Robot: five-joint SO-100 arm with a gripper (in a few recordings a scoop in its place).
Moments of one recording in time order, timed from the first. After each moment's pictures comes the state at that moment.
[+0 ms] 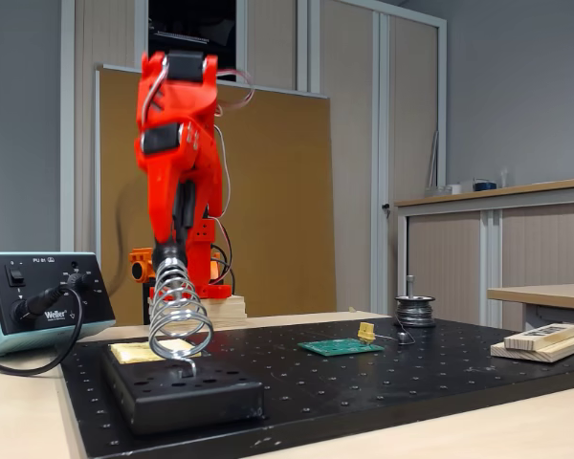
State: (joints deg) arm 9.5 68.6 70.2 72.3 23.6
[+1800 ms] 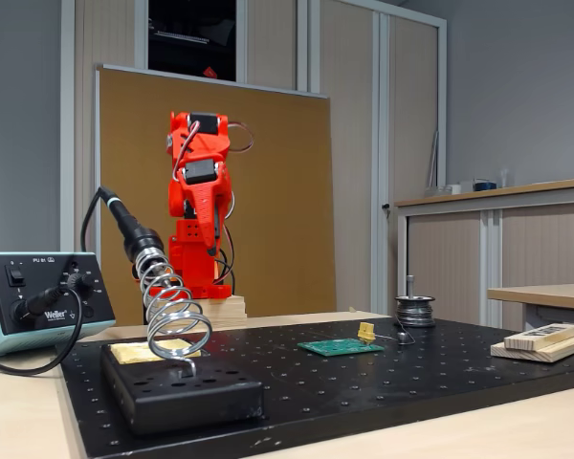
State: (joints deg) arm 5.3 149.7 148.8 60.6 15.6
